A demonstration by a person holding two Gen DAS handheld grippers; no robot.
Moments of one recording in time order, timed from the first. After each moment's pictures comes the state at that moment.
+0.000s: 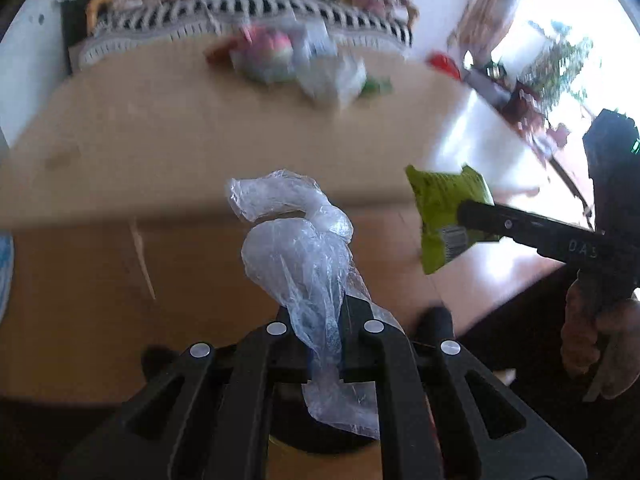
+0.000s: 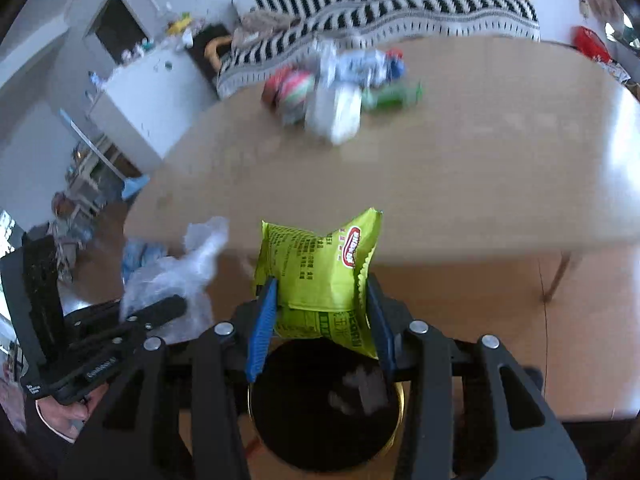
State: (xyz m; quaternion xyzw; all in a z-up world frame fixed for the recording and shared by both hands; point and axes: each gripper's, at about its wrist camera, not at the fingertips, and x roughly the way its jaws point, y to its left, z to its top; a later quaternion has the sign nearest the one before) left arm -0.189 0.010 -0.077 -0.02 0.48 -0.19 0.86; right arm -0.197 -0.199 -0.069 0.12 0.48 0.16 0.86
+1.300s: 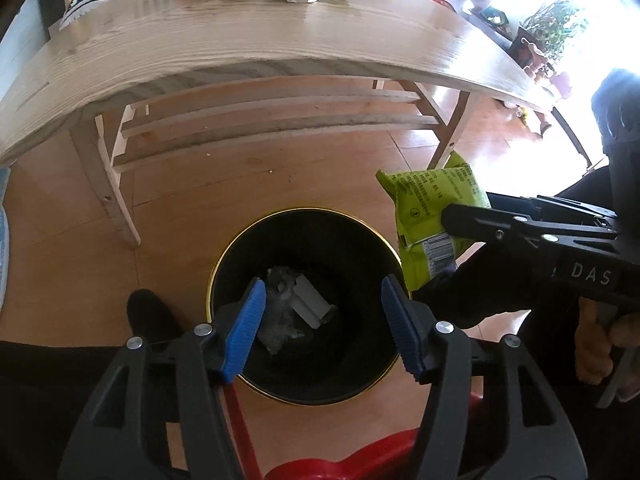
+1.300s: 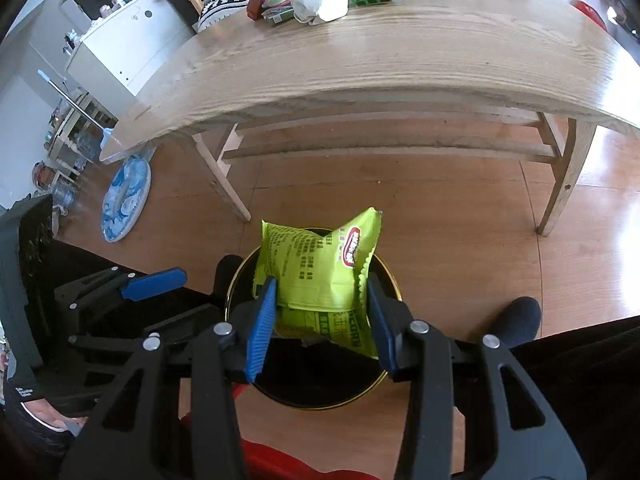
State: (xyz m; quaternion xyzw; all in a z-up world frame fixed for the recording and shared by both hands) left arm -0.223 -0.018 -0.126 0.01 0.55 -0.20 0.81; right arm -0.239 -0.187 -0.111 0.10 0.55 0.15 0.82
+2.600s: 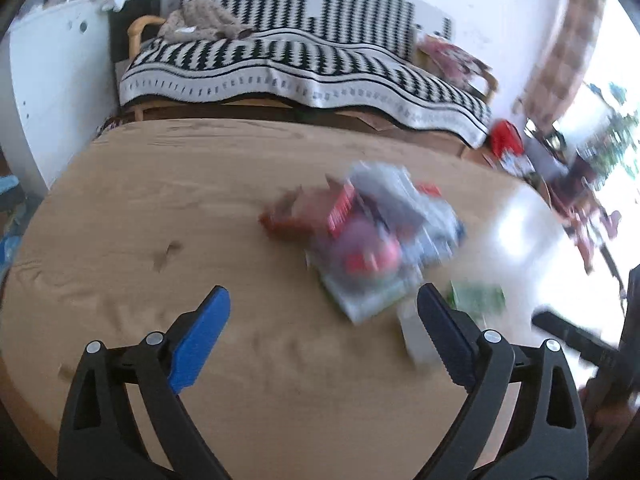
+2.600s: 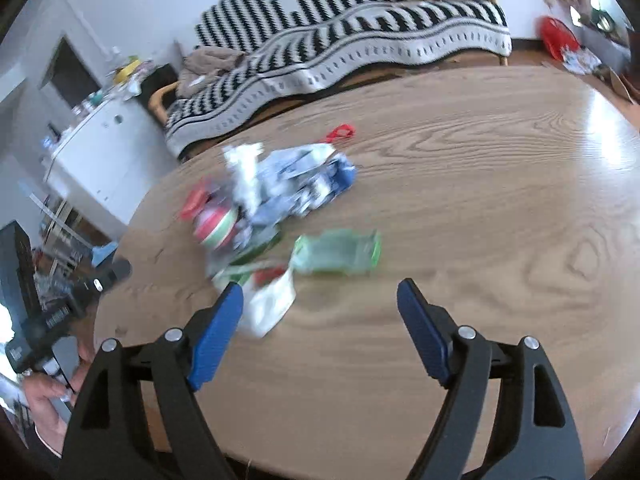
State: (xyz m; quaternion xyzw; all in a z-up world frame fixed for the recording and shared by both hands) left arm 0.085 0.031 0.000 -0.08 0.42 -0.07 0.90; right arm 0.031 -0.259 -0.034 0.18 0.45 0.08 0.87
